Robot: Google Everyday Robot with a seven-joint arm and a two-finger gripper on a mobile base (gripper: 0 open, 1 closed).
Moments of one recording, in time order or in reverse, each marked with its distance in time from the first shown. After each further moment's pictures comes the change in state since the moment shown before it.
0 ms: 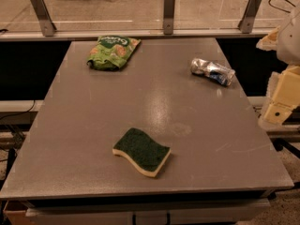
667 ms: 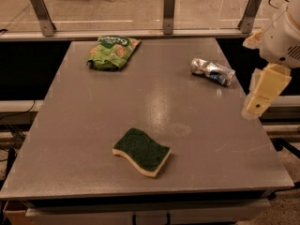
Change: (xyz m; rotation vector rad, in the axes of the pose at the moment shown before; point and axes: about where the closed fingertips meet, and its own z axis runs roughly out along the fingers) arm -0.012 -0.027 0.027 0.015 -0.060 -0.012
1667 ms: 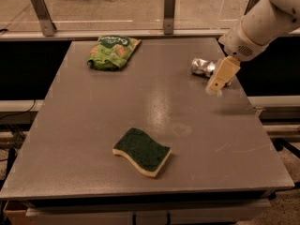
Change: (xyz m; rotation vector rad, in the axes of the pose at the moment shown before) arm -0.023 -0.108 0.105 0.055 -0.139 0.084
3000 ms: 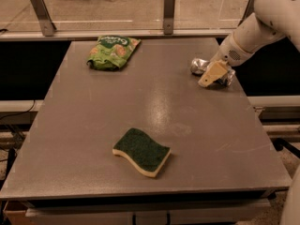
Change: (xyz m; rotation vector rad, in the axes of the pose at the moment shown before) arm 0.022 -0.043 0.076 -0.093 -0.044 0.192
